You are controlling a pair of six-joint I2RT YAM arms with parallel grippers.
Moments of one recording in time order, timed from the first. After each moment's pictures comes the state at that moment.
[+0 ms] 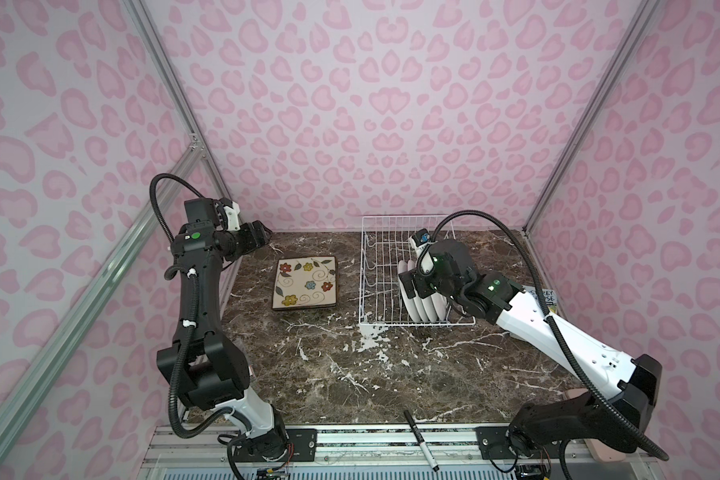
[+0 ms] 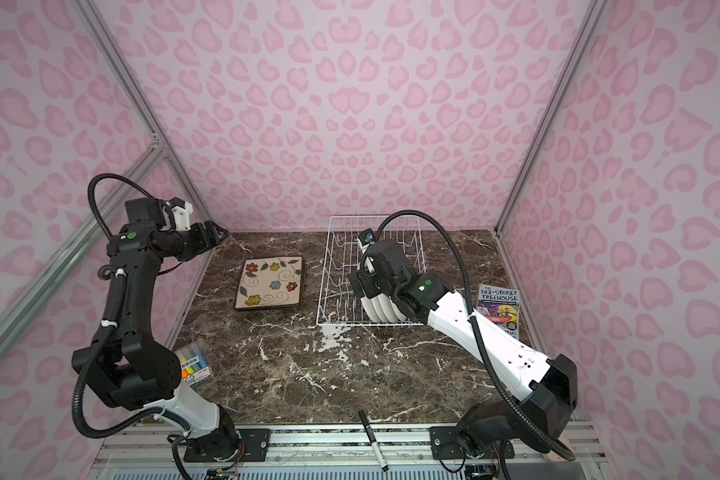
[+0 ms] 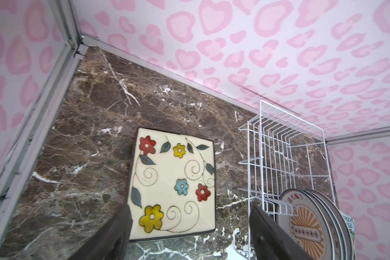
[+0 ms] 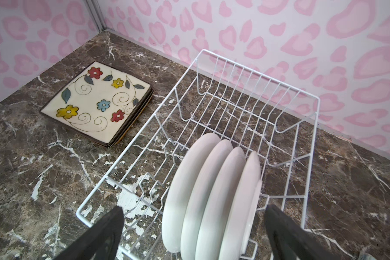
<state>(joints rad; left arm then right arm) 0.26 1.64 1.73 -0.88 0.47 -0.18 0.72 1.39 1.36 -0.59 0.26 0.11</state>
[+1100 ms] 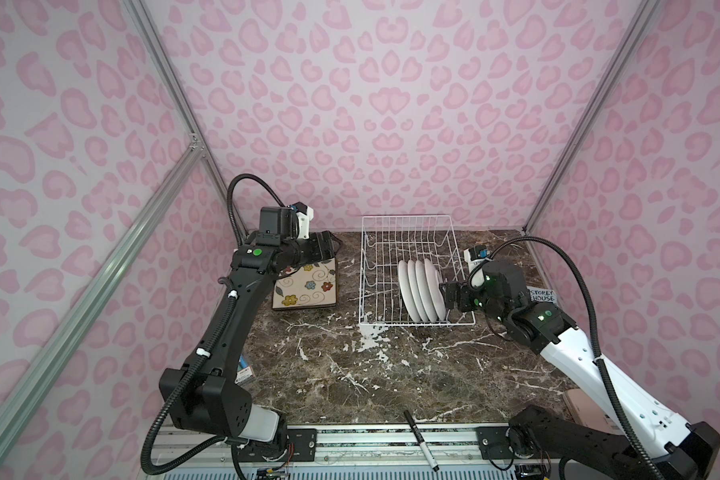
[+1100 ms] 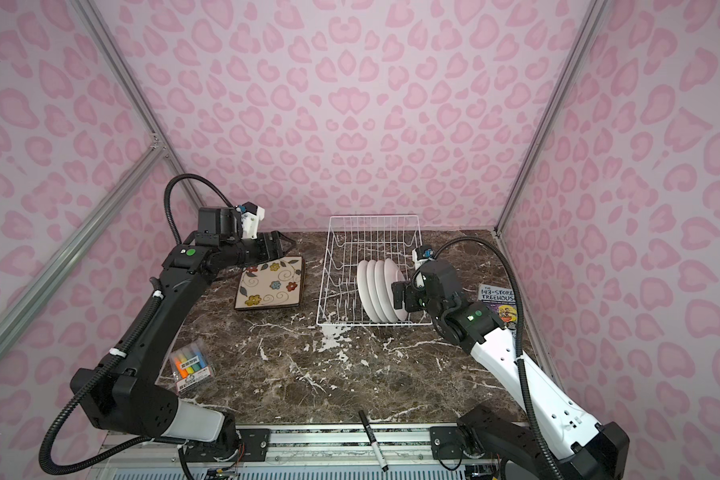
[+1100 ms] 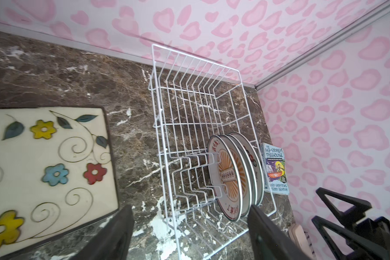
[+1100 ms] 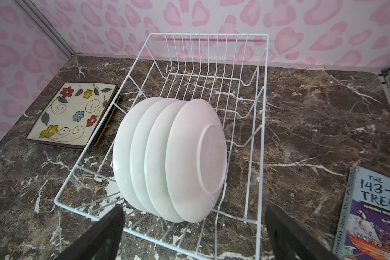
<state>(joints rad) -0.20 1.48 1.53 -0.71 0.45 -0.40 0.51 1.07 1.04 -0.58 0.14 0.27</state>
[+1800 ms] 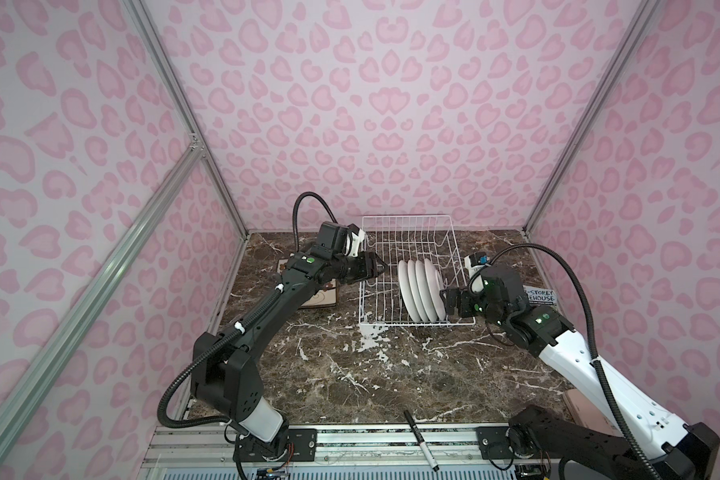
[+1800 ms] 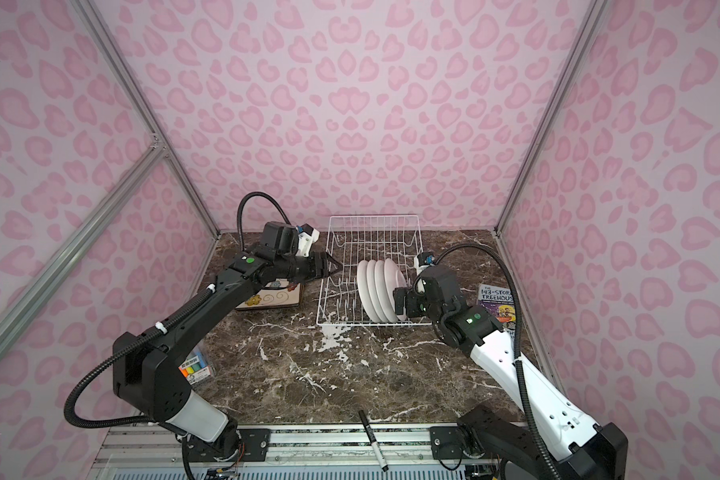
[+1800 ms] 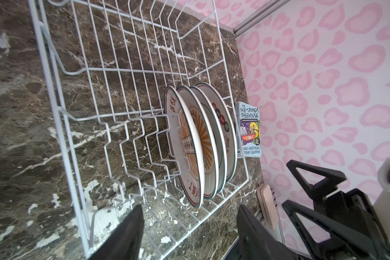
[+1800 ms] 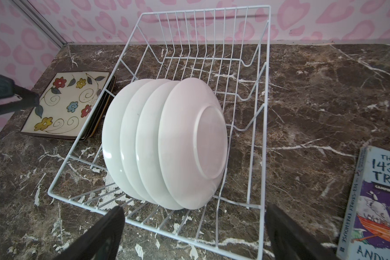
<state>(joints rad) -0.48 1.61 1.43 -0.57 0.47 -0.59 0.50 1.06 0.99 -0.59 0.12 0.31</state>
